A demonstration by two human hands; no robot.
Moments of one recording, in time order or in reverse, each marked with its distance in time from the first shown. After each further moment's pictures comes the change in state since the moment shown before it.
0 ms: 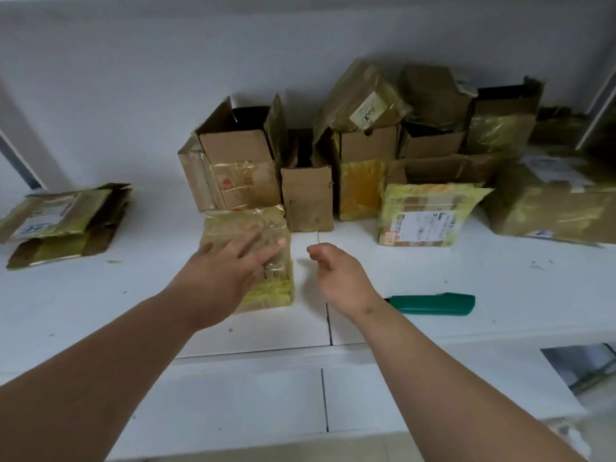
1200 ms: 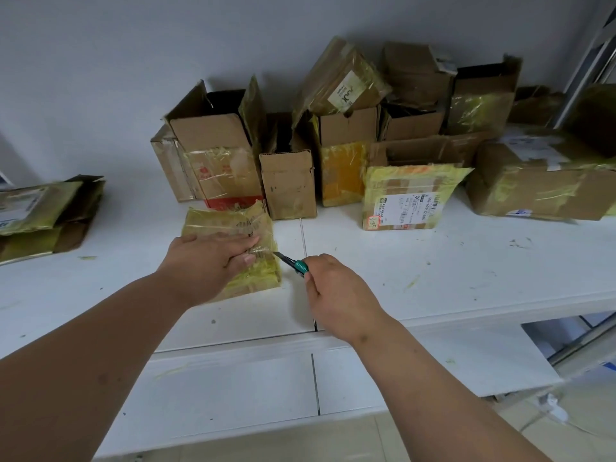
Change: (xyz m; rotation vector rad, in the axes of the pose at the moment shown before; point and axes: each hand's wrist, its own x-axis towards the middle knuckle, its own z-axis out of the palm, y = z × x) left_hand 0.022 0.001 0.007 -0.002 -0.132 -0.157; right_hand -0.036 0.019 0.001 -0.417 0.043 -0.228
